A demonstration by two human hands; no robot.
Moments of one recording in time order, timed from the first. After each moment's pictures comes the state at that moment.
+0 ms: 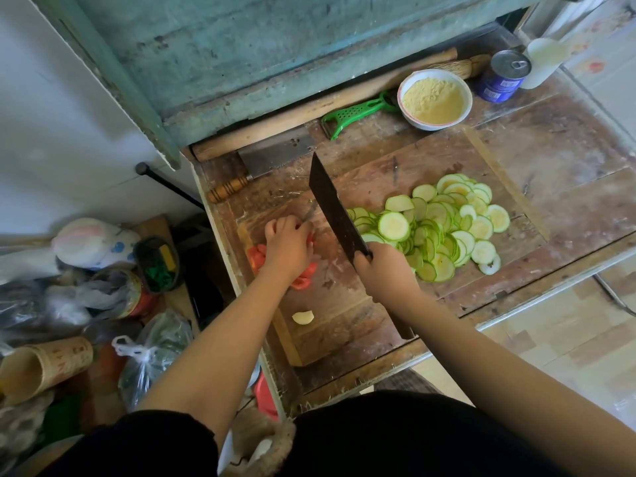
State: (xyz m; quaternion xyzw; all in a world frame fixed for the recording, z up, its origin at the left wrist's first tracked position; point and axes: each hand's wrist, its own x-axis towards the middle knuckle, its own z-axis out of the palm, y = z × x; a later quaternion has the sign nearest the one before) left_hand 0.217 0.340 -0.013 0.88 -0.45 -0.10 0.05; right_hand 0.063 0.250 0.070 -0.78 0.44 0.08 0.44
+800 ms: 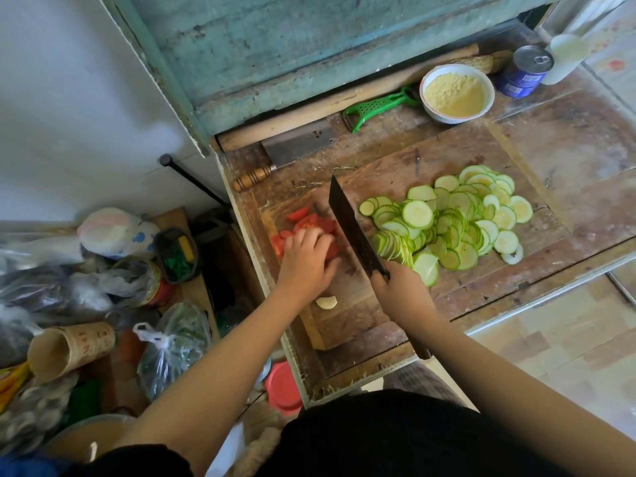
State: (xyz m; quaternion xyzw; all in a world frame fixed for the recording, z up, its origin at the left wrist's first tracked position) left_hand 0.189 0.400 0.002 0.84 -0.52 -0.06 0.14; right_hand 0.039 0.299 0.056 -0.78 0.43 0.08 0.44
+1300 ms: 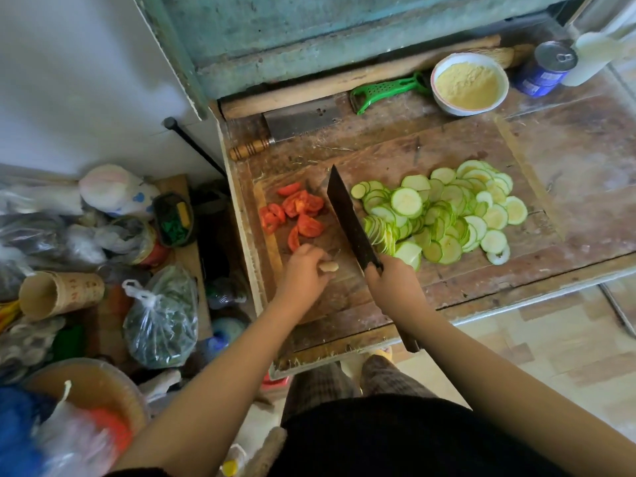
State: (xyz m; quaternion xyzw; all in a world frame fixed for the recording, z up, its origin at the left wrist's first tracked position) left_hand 0.119 0.405 -0.016 0.87 -0.32 -0.23 0.29; right_hand 0.009 0.280 0.051 -0.79 0.40 0.10 0.45
